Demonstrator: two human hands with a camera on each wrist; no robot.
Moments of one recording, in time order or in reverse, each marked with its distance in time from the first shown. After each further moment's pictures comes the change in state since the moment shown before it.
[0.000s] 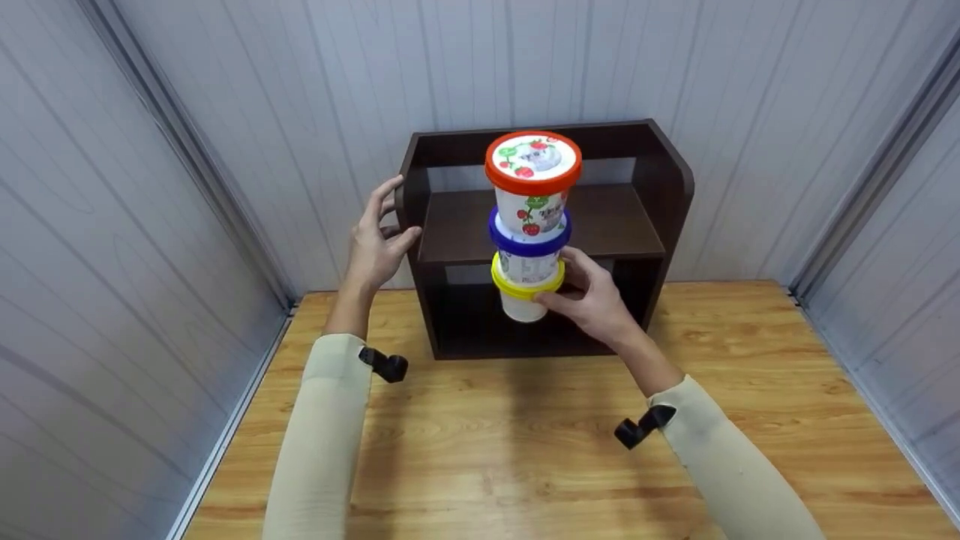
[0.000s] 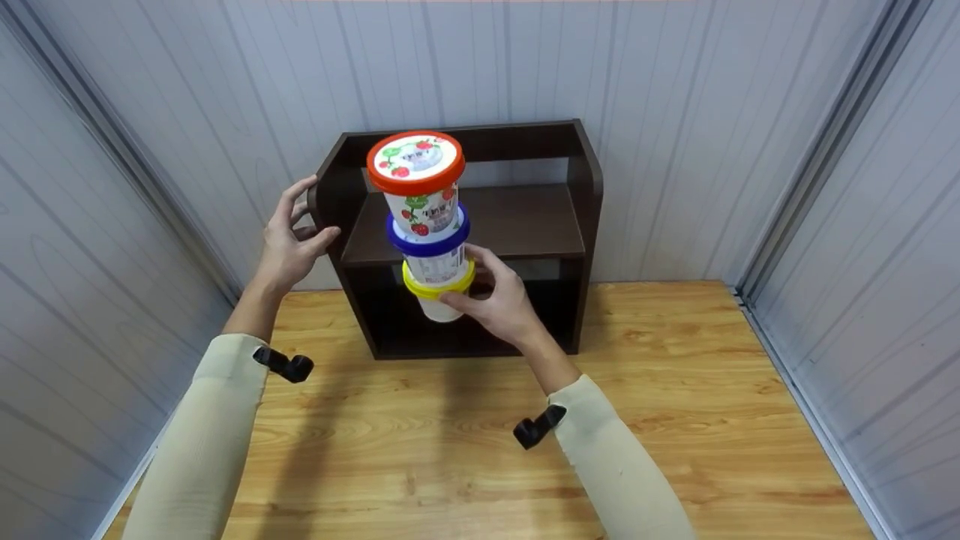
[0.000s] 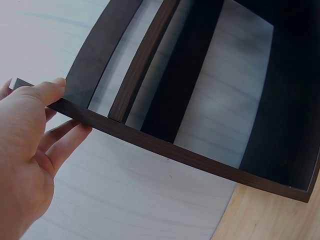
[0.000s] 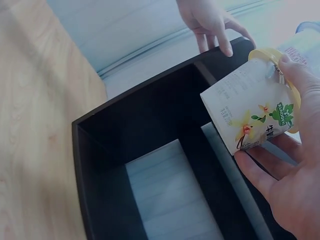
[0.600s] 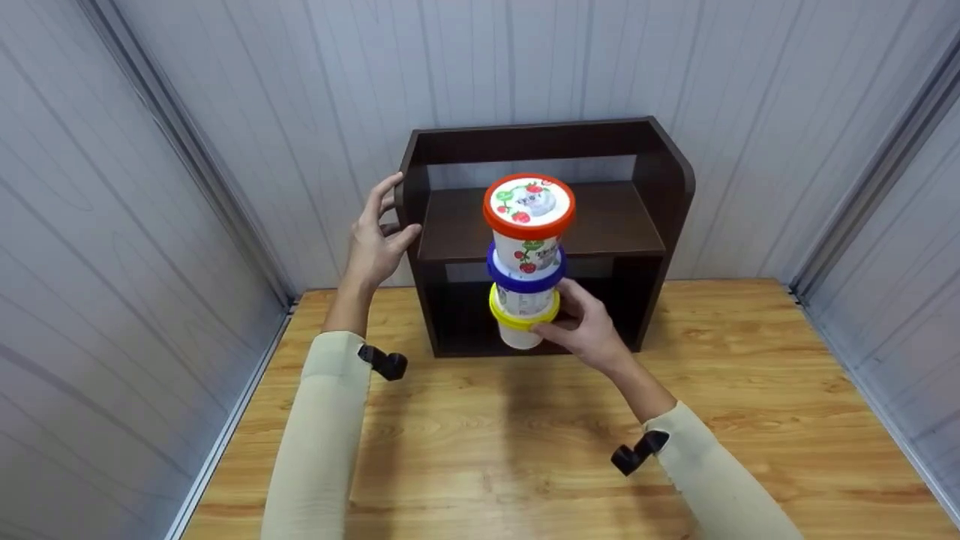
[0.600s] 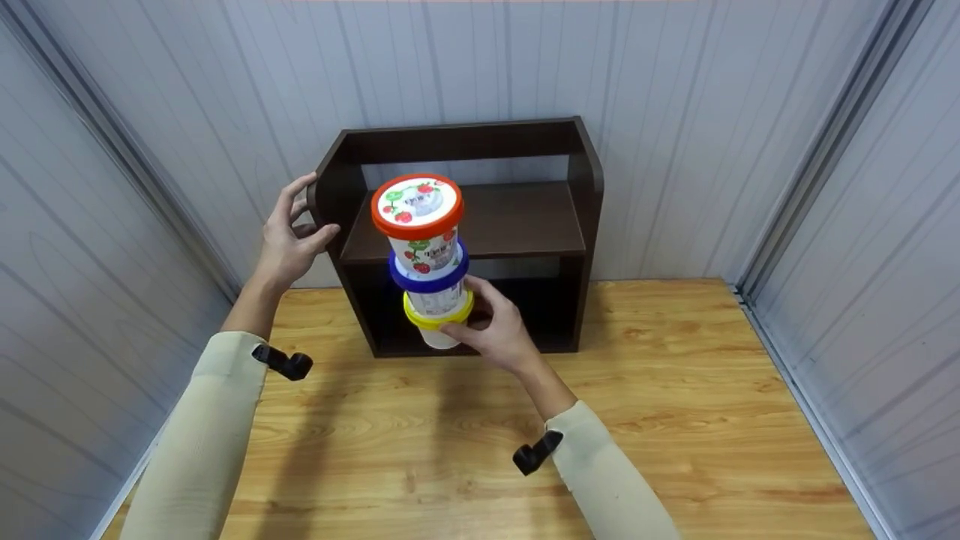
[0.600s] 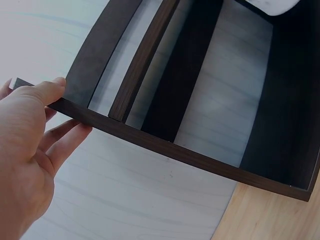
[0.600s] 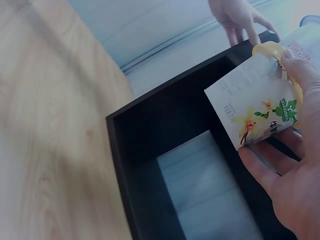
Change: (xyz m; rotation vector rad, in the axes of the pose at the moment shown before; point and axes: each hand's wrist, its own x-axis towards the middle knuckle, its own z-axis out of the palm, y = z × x) left_hand 0.004 0.008 -0.003 -0.021 -0.014 0.014; right_hand -0.027 0.024 0.018 0.089 -0.027 0.016
